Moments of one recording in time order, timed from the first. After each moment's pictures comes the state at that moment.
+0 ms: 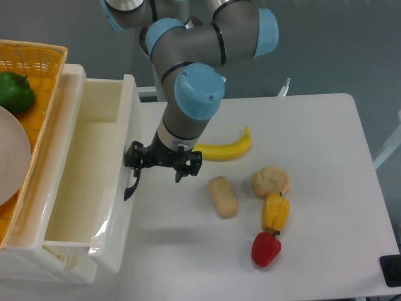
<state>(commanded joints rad) 2.38 -1.86 -1.52 -1.38 1.26 0.39</state>
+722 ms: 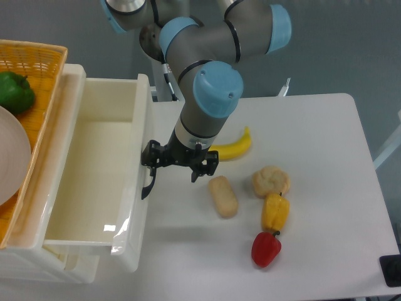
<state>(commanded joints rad) 2.43 -1.86 -1.51 -1.38 1.26 0.42</state>
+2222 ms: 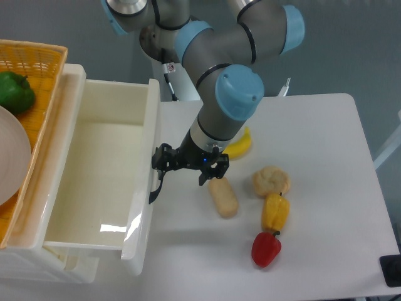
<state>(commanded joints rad) 2.47 -1.90 -1.50 -1.39 1.17 0.42</state>
